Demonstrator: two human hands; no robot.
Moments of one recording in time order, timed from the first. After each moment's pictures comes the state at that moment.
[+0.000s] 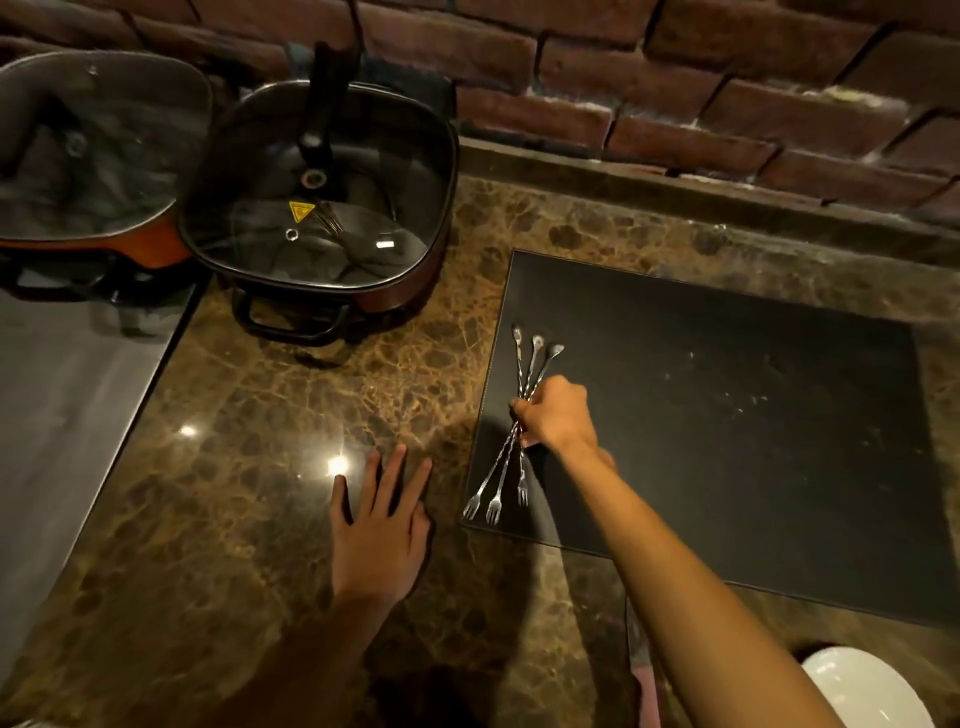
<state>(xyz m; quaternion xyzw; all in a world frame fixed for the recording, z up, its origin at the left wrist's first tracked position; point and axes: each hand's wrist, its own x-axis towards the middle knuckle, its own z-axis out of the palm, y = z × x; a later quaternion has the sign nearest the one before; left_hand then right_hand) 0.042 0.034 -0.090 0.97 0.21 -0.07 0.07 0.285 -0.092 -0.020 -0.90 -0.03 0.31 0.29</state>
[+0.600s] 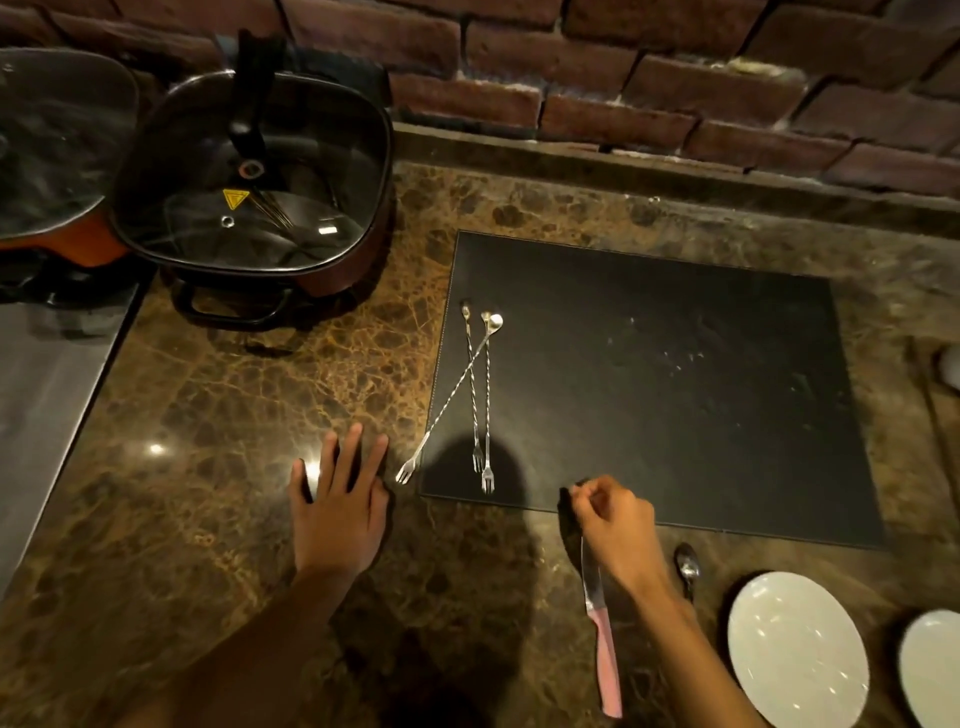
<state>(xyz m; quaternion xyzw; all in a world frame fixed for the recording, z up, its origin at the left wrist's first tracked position) 0.038 0.036 -0.104 0.97 0.21 -0.05 0.05 0.169 -0.256 -0.003 -0.92 0.03 0.25 0.31</state>
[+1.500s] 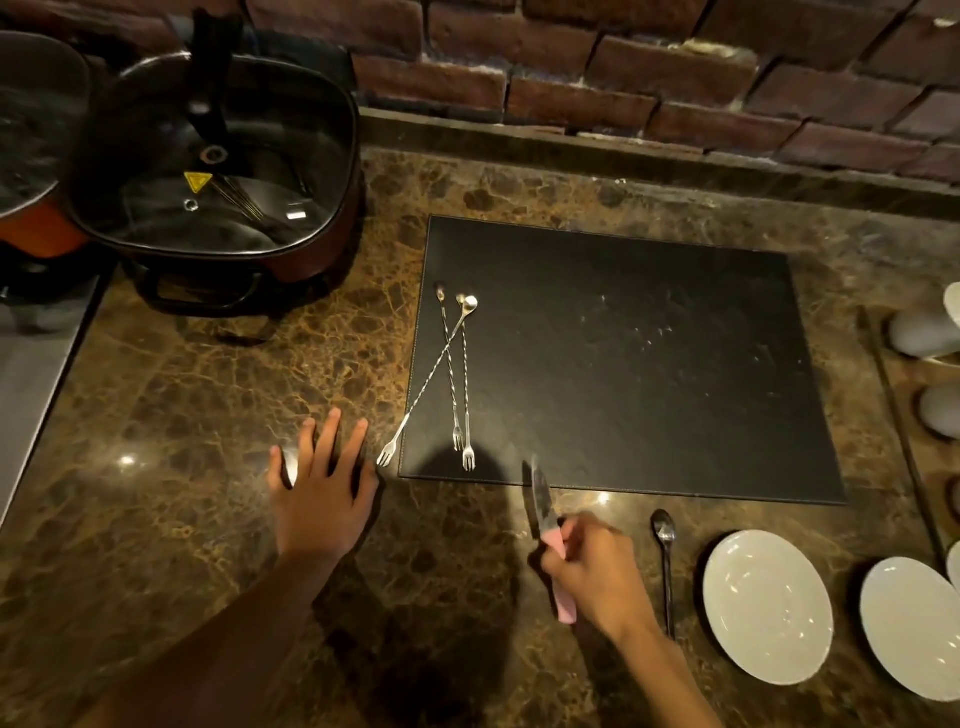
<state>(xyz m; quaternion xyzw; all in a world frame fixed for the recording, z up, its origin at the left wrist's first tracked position) 0.039 0.037 -0.107 0.97 0.21 -0.01 0.07 0.105 -0.276 0.001 -0.91 0.00 0.32 0.26</state>
